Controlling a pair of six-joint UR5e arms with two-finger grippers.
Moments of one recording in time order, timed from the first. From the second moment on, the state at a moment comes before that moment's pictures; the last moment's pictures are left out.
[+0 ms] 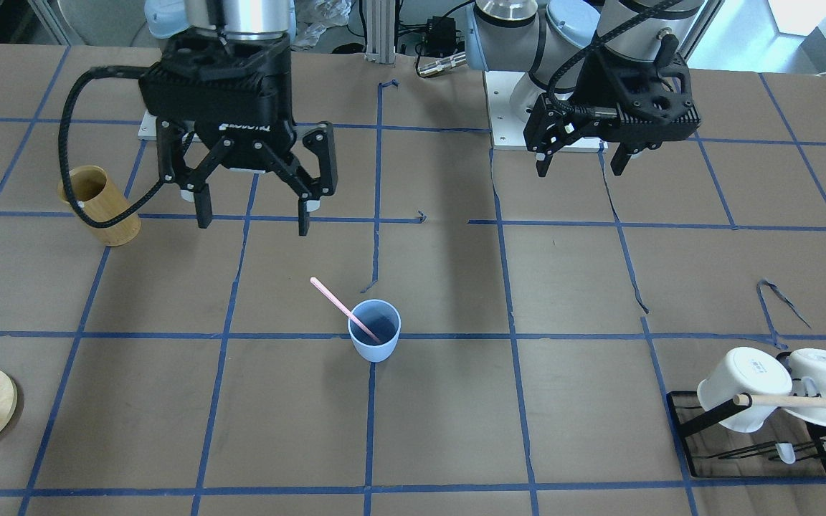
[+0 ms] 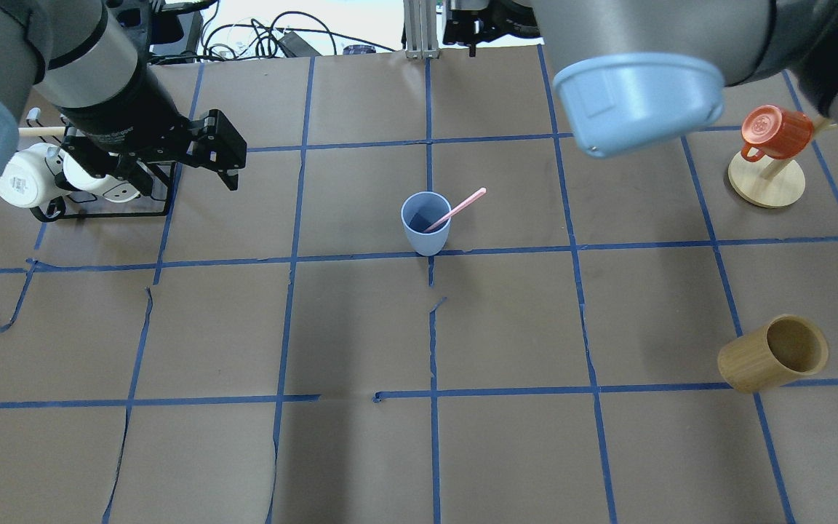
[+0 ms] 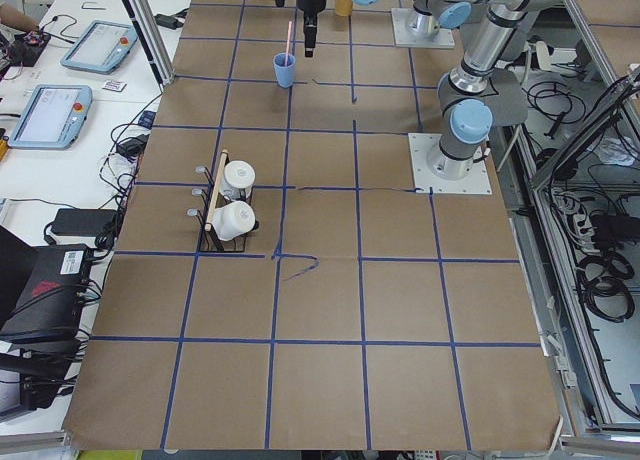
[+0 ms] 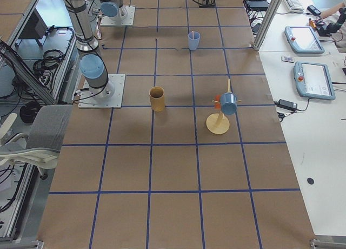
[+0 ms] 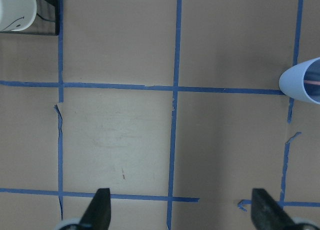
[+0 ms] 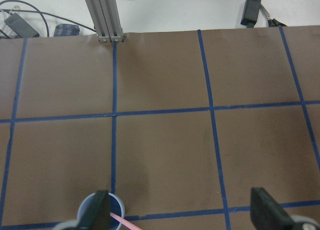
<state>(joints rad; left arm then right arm) -1.58 -1.50 -1.61 -1.54 1.60 -0.05 1.82 -1.46 1.45 -1.97 -1.72 0.28</state>
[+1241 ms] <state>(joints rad) -1.58 -1.50 -1.62 -1.54 1.60 -0.05 1.56 -1.53 1.48 -1.43 -1.59 0.04</state>
